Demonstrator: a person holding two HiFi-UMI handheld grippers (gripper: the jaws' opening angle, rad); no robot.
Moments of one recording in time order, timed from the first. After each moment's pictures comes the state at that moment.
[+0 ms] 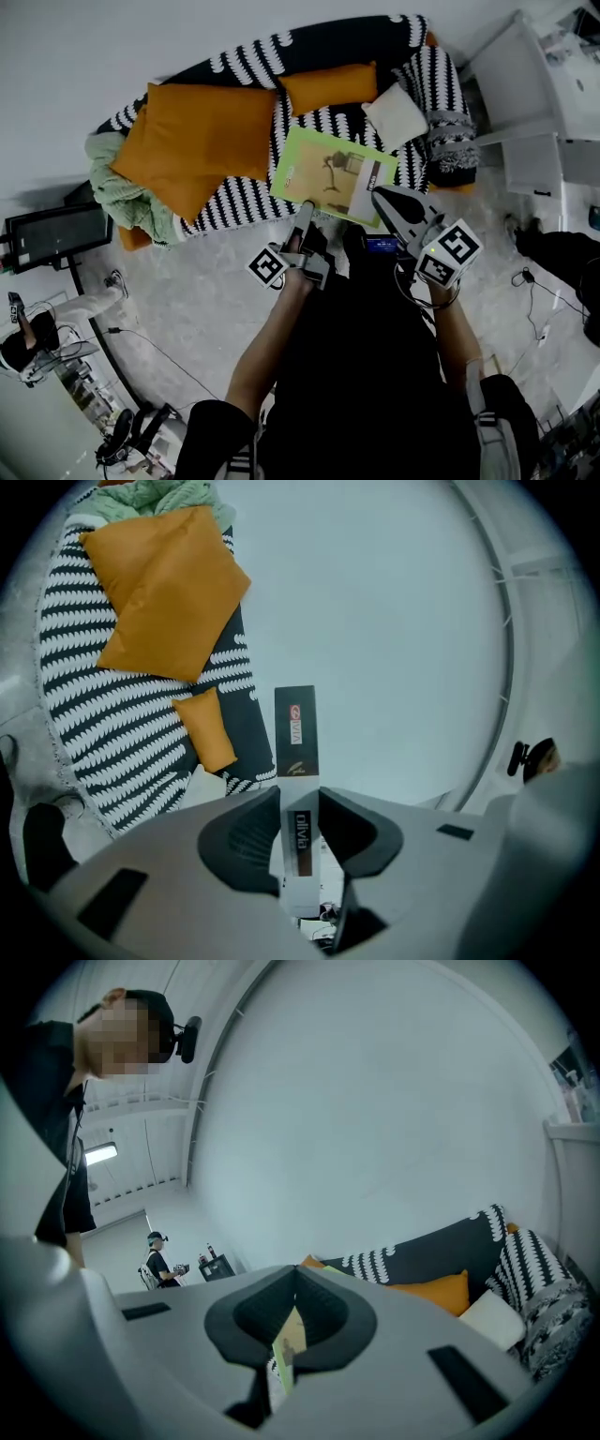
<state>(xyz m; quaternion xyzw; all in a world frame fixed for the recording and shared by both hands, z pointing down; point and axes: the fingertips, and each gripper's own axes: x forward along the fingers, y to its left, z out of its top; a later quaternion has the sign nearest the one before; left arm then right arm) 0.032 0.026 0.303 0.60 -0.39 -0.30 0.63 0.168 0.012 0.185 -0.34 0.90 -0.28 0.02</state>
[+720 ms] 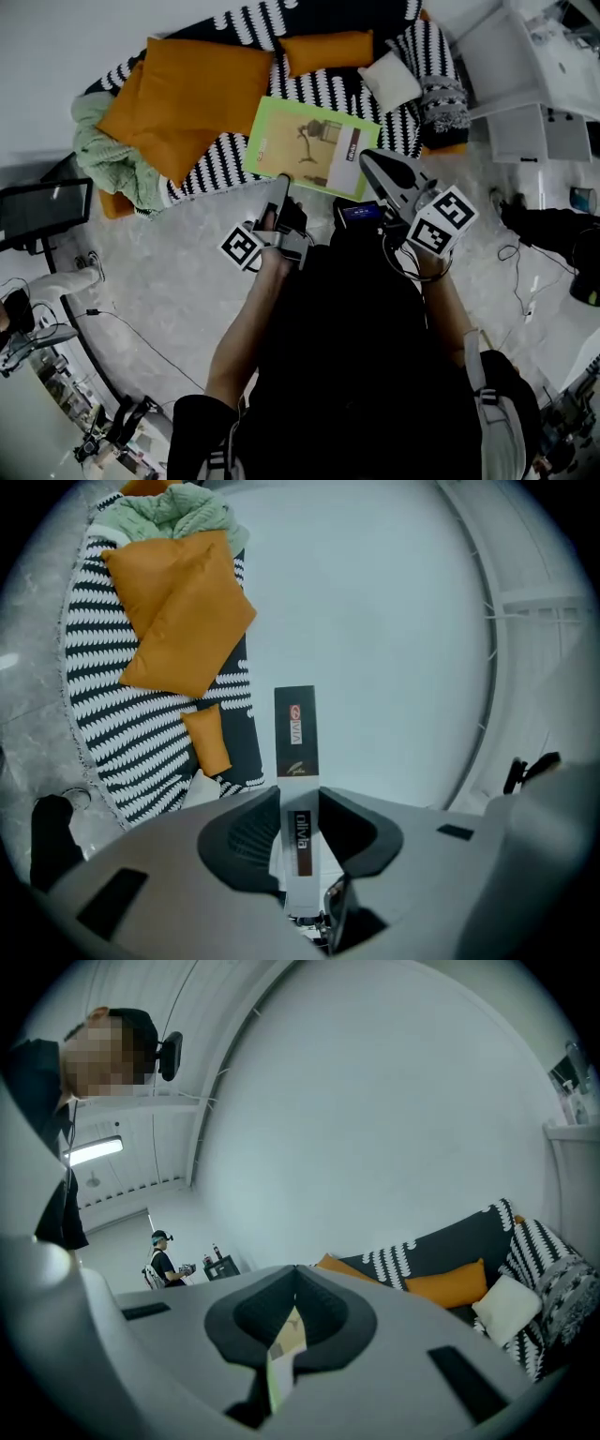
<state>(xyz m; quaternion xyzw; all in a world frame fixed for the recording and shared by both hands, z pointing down) -0.063 0.116 0.265 0.60 -0.37 -0.35 0.62 0.085 0.096 0.155 -0.34 0.90 -0.27 0.02</state>
